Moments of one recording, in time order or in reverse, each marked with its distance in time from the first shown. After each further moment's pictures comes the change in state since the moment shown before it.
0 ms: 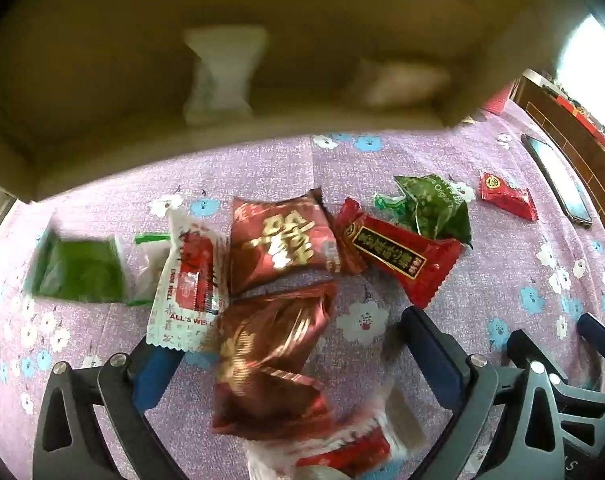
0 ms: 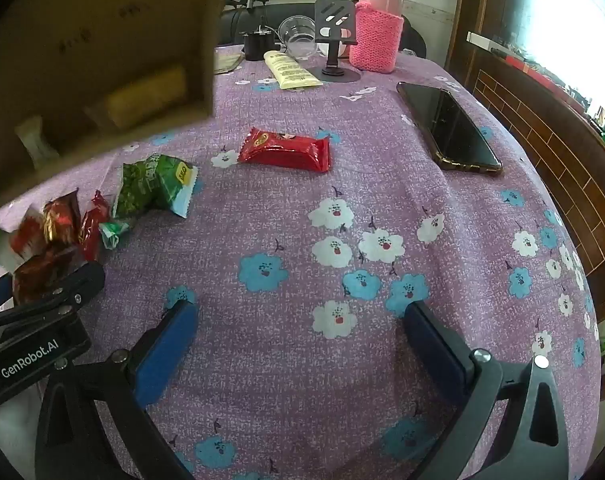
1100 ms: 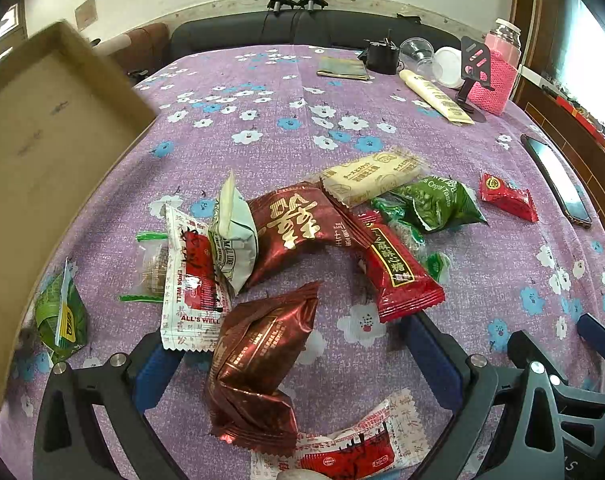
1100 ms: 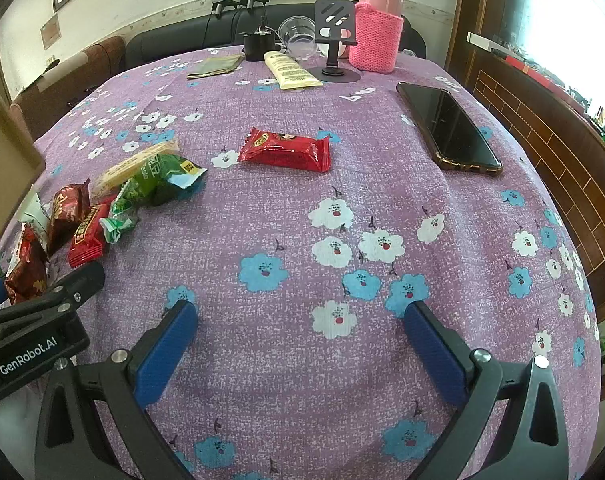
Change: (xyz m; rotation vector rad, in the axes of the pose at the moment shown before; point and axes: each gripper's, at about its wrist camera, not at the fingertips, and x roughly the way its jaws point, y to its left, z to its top) left arm 0.001 -0.005 0.002 0.000 0.001 0.001; right arm 0.001 0.000 0.001 0.003 -0.002 0.004
